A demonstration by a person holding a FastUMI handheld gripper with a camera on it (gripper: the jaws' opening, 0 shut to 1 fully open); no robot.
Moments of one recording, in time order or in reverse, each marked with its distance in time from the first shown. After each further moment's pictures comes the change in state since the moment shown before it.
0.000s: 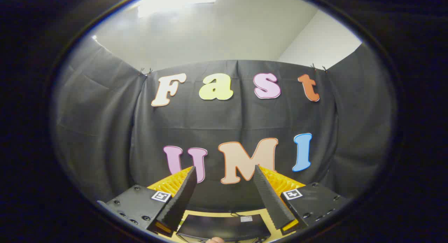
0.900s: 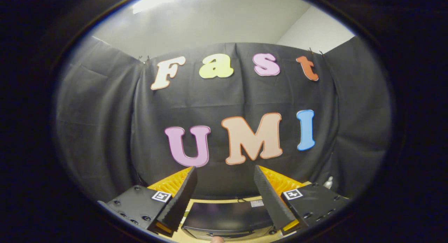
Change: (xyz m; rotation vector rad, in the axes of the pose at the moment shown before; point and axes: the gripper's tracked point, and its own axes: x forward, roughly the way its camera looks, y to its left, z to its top) arm -0.003 0.003 -0.129 0.006 0.166 -0.050
